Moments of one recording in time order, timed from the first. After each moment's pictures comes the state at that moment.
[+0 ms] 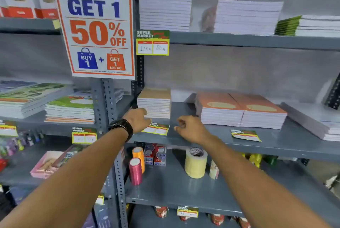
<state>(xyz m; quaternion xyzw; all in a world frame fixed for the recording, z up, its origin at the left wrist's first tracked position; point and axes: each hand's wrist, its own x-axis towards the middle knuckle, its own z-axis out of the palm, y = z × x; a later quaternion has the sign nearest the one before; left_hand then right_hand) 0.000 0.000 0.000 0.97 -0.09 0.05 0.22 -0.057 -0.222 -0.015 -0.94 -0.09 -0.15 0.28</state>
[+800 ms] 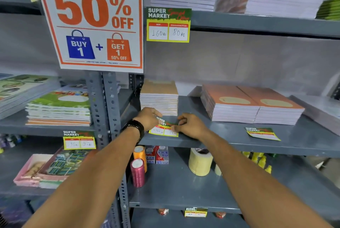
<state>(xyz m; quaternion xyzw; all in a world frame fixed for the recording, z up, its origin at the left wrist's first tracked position) 0.080 0.000 -0.044 0.89 -0.09 -0.02 0.45 0.019 -0.187 -0.042 -0.92 0.02 -0.04 0.38</state>
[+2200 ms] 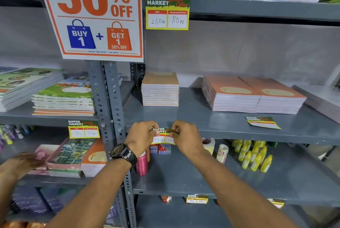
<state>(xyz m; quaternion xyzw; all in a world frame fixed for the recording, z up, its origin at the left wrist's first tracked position) -0.008 0.024 -0.086 0.92 -0.16 0.14 0.33 -0.038 -0.146 -0.091 -0.94 0.02 -0.17 0.30</state>
